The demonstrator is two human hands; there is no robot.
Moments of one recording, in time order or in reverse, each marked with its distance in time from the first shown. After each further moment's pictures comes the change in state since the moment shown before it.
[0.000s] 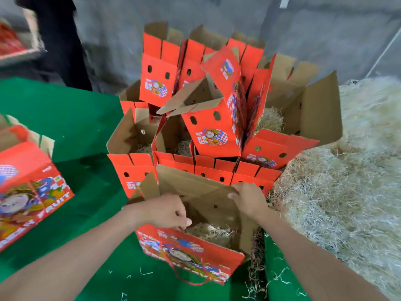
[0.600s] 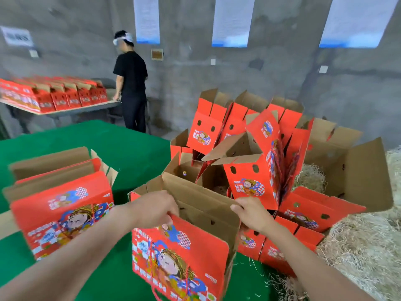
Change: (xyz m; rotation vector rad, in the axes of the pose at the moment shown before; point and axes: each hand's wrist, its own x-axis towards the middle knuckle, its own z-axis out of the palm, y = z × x) left_hand -0.106 -0.003 -0.092 0.453 0.304 -0.156; right_hand 0.040 -0.090 -0.055 0.117 0.083 -0.441
